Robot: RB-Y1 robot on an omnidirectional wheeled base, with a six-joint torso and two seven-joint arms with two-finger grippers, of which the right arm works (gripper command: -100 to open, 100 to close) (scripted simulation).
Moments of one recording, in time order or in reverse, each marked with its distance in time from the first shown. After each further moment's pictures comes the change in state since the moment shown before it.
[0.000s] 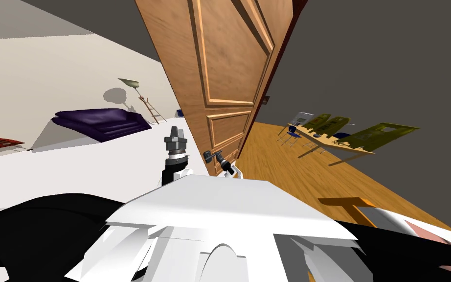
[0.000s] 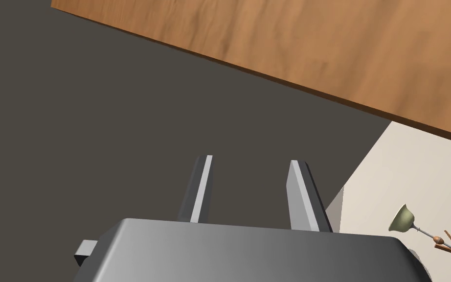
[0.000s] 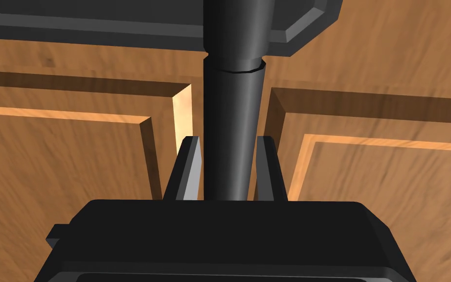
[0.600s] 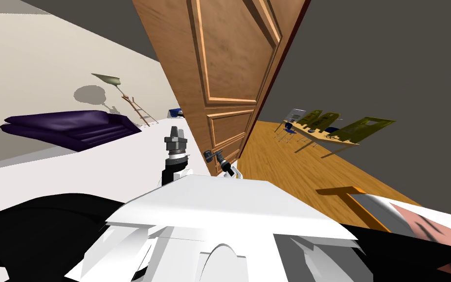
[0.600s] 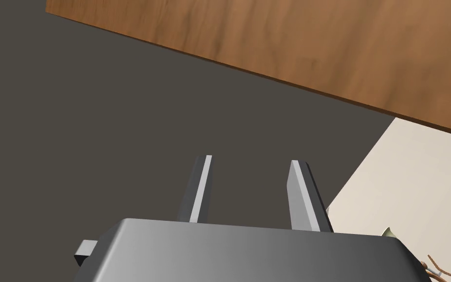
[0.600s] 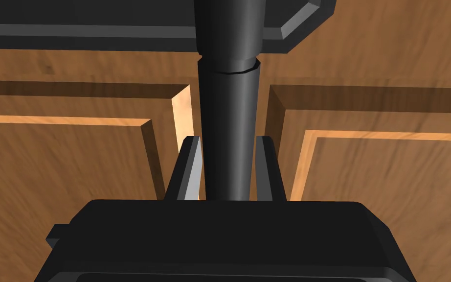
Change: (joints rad) arm 0.070 0.038 -0.053 -0.049 0.073 0.011 -0.018
